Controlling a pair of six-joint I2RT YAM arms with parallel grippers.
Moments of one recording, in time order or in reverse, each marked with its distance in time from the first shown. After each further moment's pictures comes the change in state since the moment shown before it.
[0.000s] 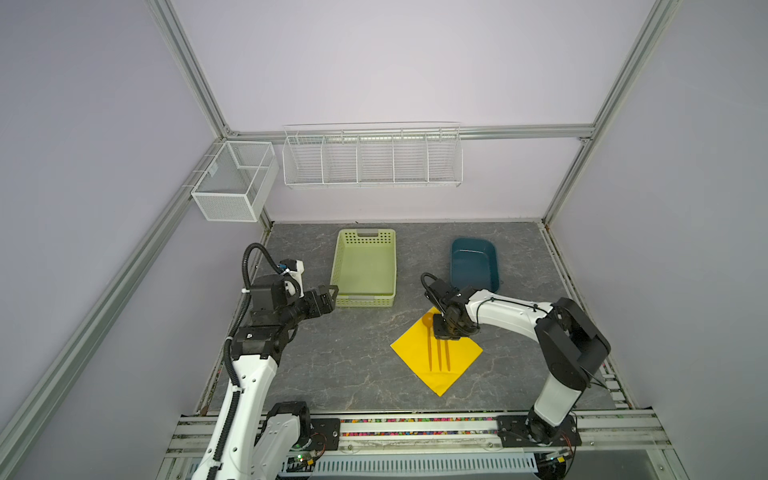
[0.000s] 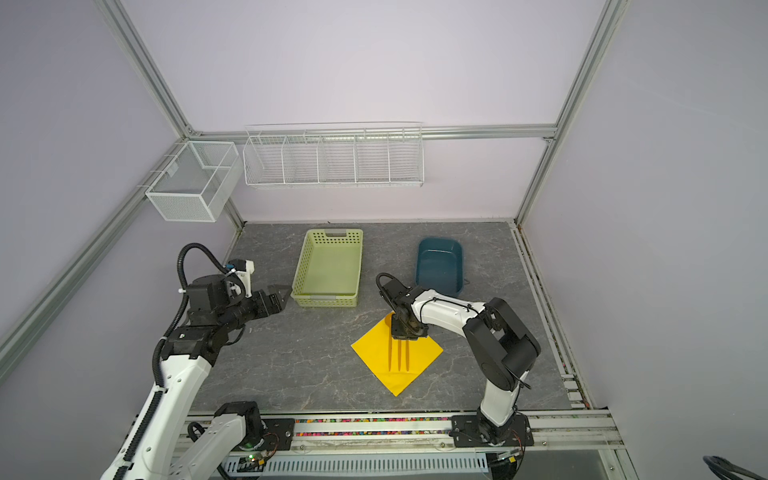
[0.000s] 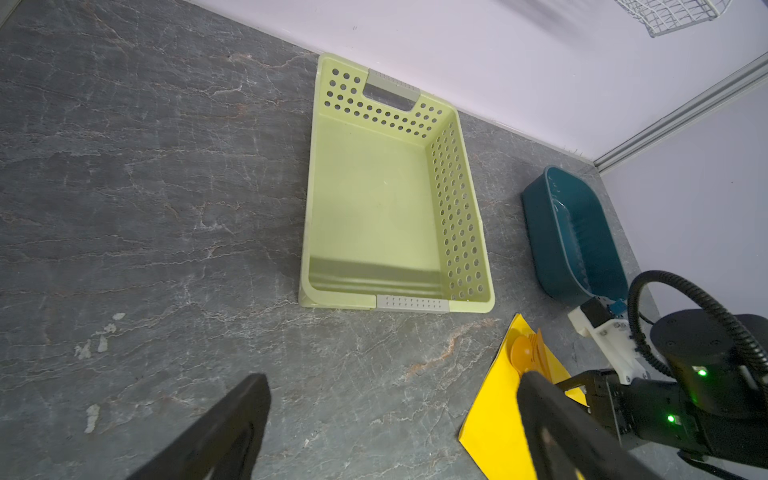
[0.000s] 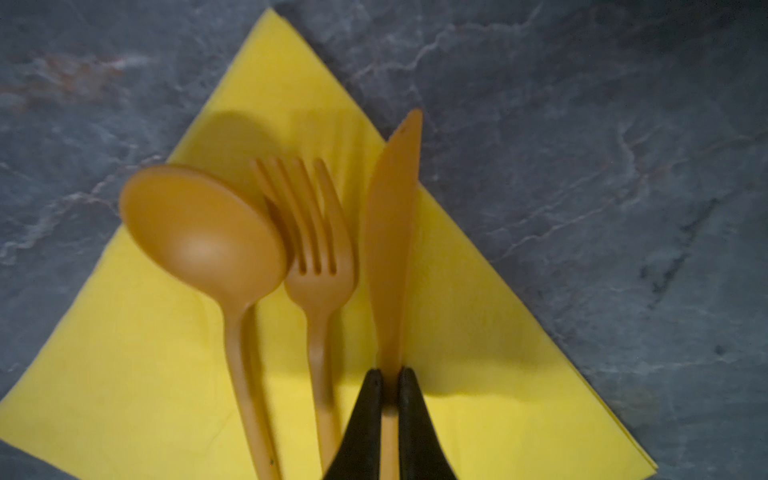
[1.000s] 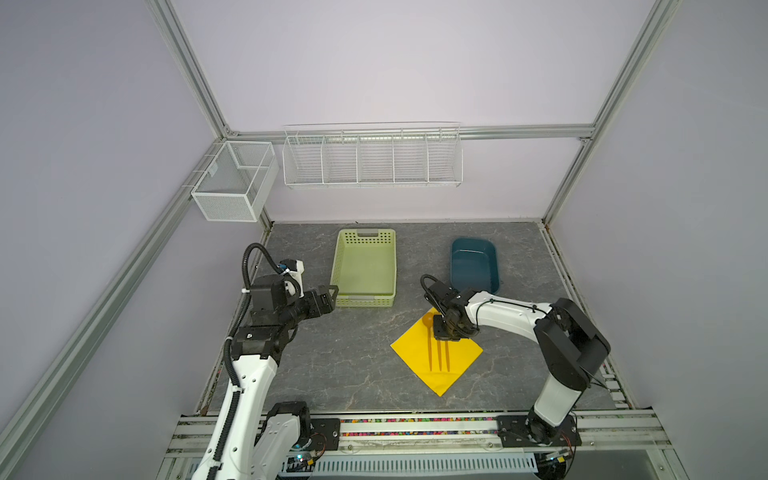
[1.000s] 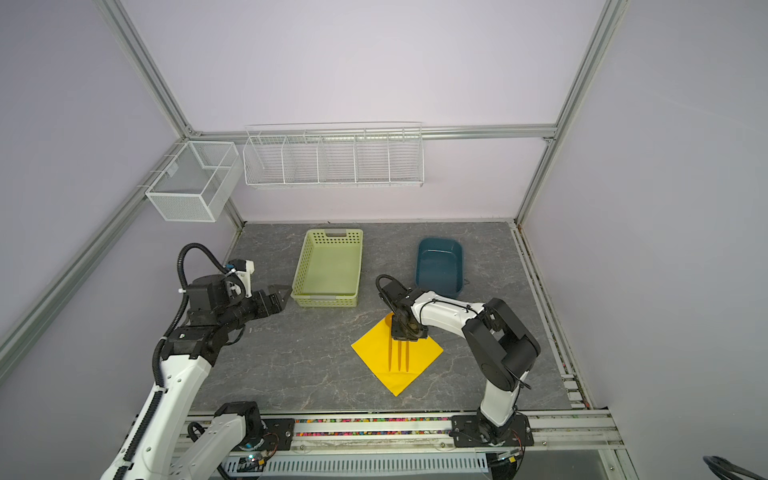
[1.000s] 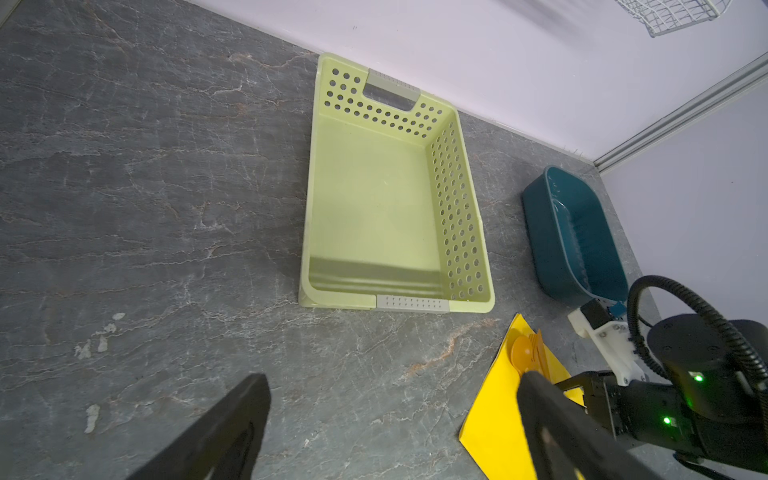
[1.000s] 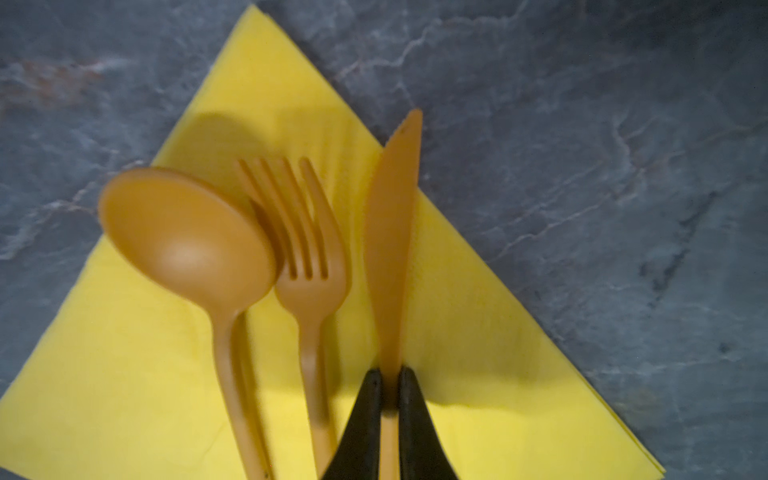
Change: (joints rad) left arm 0.000 0.000 0.000 0.000 0.000 0.000; right arm 0.007 -0.001 -0.016 0.014 0.019 0.023
